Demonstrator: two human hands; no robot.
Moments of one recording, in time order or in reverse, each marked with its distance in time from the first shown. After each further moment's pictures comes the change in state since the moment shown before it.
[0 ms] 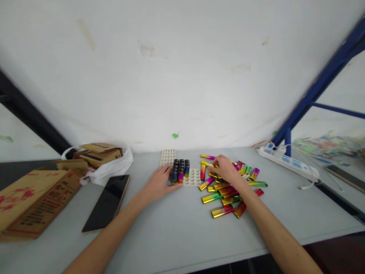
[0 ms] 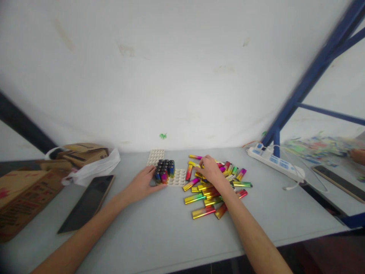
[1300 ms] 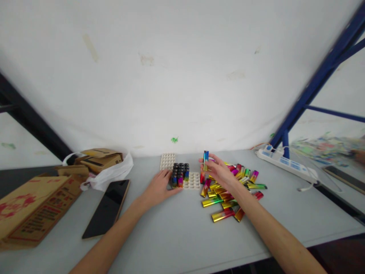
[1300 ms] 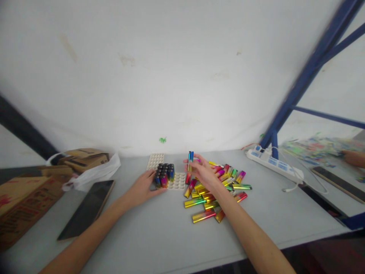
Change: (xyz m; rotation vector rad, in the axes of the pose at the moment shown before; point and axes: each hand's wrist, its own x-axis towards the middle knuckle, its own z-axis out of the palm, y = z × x) left_hand -0.002 -0.003 0.002 -0.048 0.021 -0.010; right_hand -0.010 -0.051 -0.004 1.589 -0.043 0.265
